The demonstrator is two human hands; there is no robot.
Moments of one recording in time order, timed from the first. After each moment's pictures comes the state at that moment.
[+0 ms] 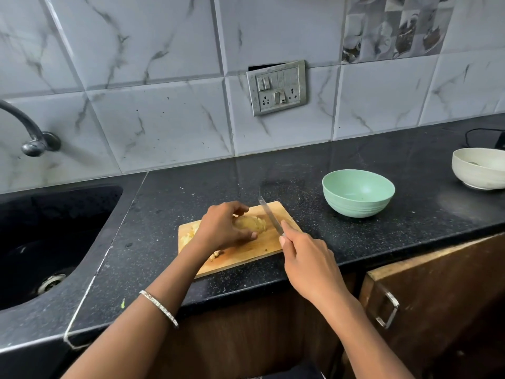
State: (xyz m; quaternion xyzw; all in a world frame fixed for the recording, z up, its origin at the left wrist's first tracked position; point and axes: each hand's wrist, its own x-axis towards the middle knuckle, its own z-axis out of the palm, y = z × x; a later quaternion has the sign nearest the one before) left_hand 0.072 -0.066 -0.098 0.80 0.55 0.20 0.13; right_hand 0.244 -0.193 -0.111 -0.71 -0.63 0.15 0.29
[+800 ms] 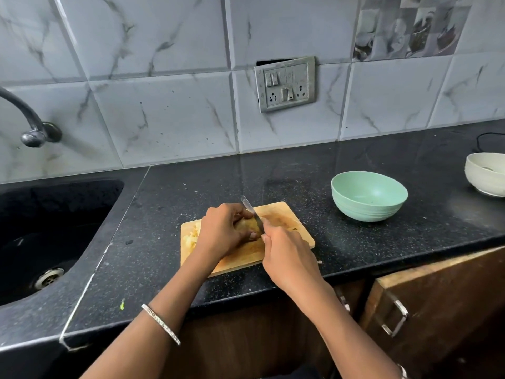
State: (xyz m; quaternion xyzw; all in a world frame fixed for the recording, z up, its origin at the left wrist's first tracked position) left_hand 0.069 -0.072 -0.109 0.75 0.56 0.31 0.15; right_hand 0.205 -0.166 -0.099 -0.70 -0.66 0.14 0.25
